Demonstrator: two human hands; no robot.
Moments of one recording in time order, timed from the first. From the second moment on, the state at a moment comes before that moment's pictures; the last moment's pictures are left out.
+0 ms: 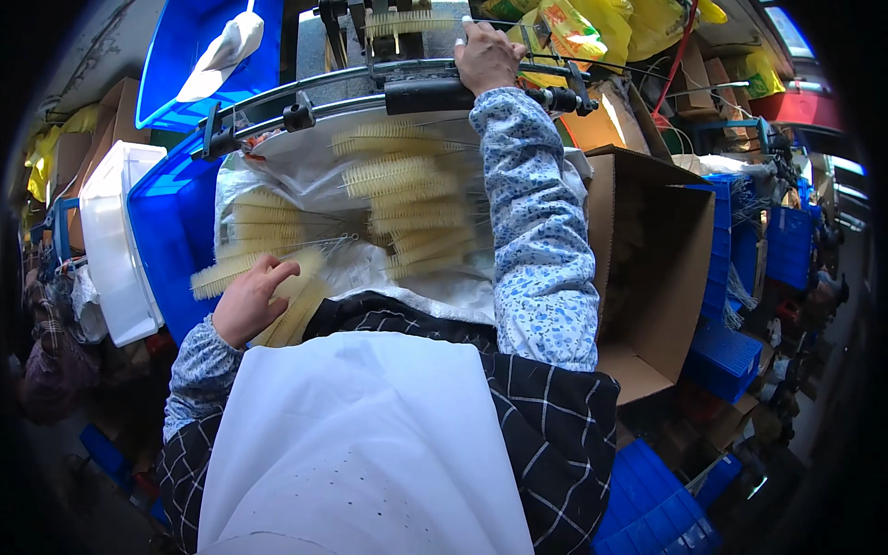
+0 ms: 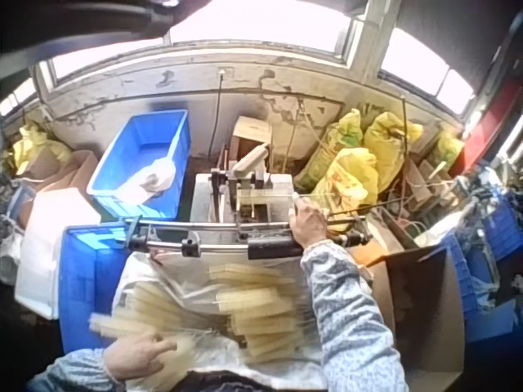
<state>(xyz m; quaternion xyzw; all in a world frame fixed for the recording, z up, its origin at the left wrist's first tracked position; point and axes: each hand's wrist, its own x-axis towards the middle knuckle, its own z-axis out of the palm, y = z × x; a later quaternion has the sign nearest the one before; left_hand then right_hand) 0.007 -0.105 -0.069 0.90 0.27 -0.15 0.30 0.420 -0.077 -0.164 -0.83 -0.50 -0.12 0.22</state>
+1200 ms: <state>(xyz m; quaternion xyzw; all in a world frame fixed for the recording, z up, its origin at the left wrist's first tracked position) 0.071 -0.080 -0.064 0.81 0.21 0.23 0.50 0.289 -0.159 -0.069 -0.55 -0.62 0.48 0.30</state>
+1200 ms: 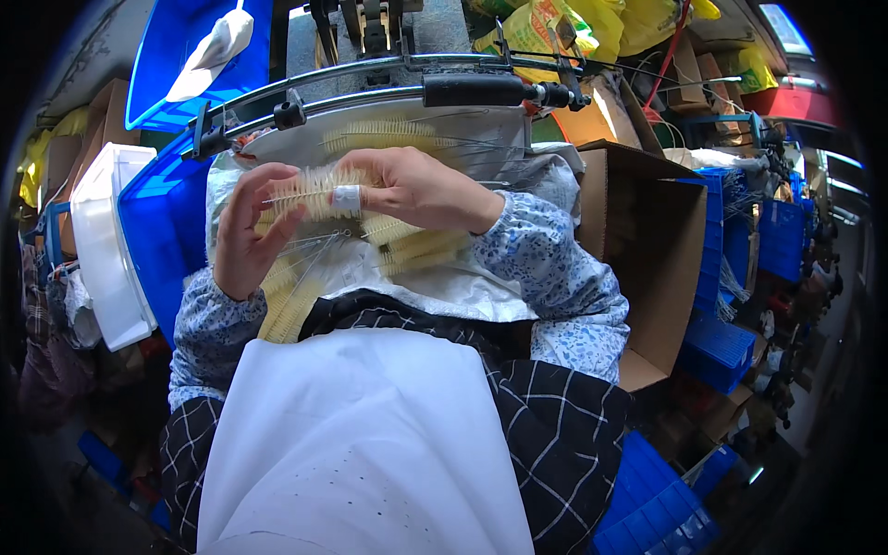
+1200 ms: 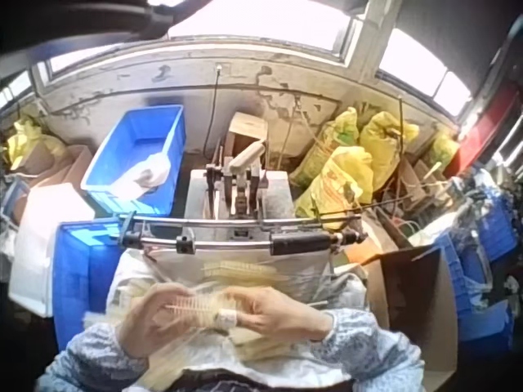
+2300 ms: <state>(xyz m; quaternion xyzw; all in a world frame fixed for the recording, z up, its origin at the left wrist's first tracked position) -0.066 -0.027 -0.054 0.72 0.32 0.18 0.59 0.438 -0.063 -0.170 -0.79 -0.59 -0.13 0.13</state>
